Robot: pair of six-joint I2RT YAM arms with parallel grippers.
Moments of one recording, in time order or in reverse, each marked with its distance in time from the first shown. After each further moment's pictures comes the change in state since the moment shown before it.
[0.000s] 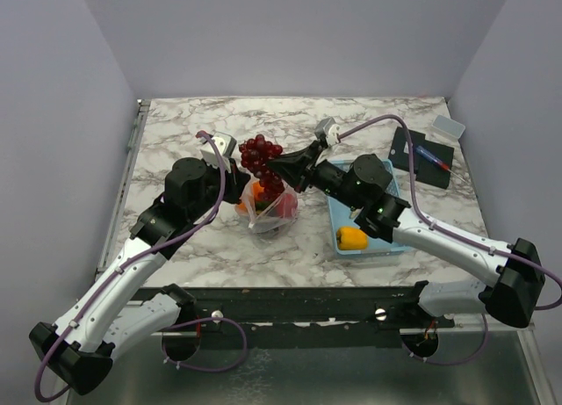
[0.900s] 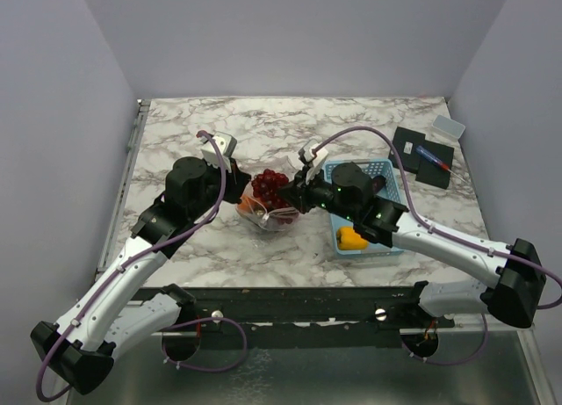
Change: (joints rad) left arm 0.013 0.008 -0.004 0.007 0.007 -0.004; right arm 0.031 -0.013 -0.057 -0.324 0.079 -0.024
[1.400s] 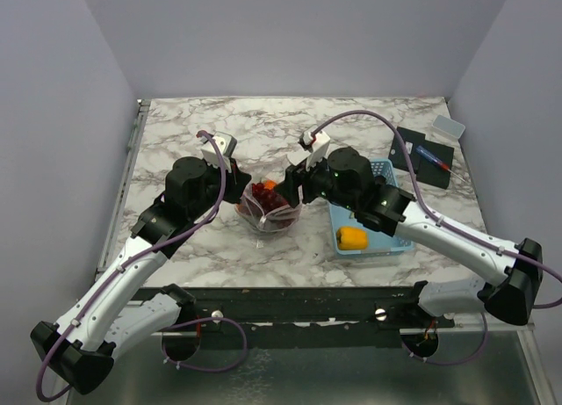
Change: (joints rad) left arm 0.000 0.000 0.000 0.000 0.008 0.000; right arm 0.000 0.029 0.201 -0.295 0.093 0.045
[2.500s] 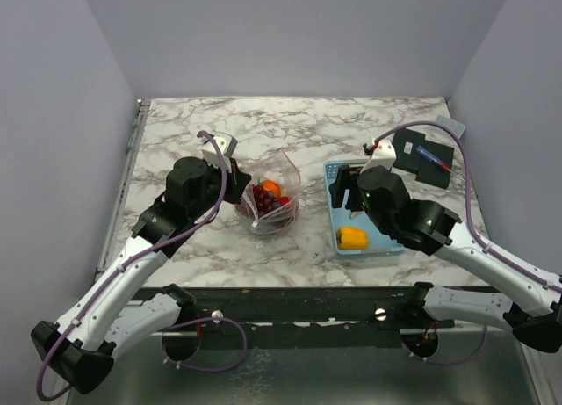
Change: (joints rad) left arm 0.000 0.002 -0.004 0.000 0.000 0.000; right arm 0.000 -0.256 -0.045 -0.396 0.528 0.316
